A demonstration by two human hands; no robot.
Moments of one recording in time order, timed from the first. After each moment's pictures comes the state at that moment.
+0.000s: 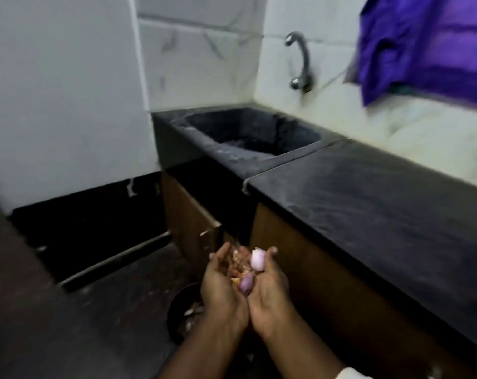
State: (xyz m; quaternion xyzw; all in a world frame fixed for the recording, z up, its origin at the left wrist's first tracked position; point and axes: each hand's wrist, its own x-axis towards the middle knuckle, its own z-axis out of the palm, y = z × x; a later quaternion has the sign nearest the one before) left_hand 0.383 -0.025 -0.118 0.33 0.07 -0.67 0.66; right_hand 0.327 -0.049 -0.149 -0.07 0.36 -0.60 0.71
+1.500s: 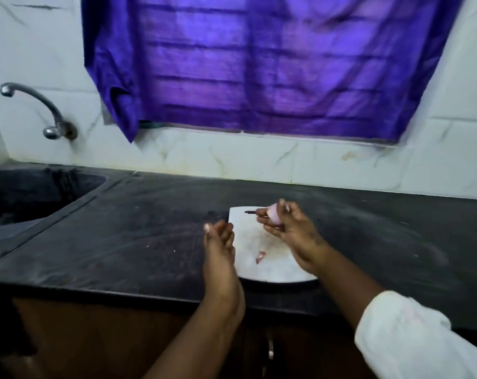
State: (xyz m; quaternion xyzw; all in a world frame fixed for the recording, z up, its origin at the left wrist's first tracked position) left_hand 0.076 0.065 0.004 0.23 -0.40 -0.75 0.48; right_hand -0.052 0.117 0.043 -0.35 0.60 -0.68 0.26
